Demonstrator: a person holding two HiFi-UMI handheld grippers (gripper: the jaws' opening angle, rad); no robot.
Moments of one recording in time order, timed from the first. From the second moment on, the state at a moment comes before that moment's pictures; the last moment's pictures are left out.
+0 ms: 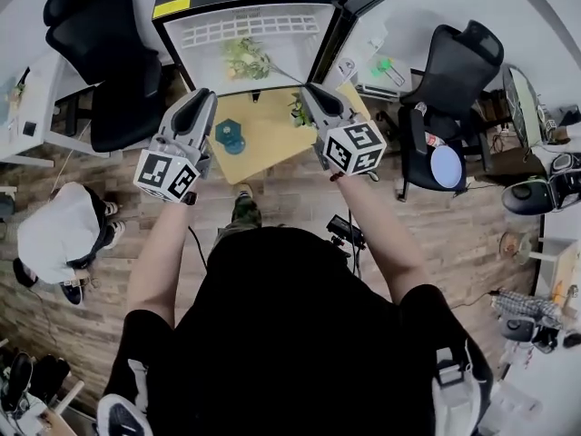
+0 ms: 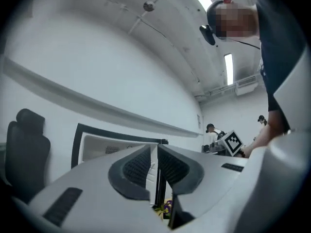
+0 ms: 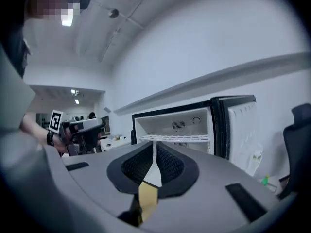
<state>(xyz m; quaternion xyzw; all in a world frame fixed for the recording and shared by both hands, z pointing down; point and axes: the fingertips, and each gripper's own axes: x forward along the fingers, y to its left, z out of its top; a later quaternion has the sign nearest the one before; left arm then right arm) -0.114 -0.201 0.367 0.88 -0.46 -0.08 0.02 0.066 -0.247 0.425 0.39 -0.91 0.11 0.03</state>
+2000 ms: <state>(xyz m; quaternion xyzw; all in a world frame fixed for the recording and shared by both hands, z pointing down) -0.111 -0.070 0.387 0.84 -0.53 0.00 -0.05 0.137 -0.134 0.424 0.39 -0.92 -0.07 0.07</state>
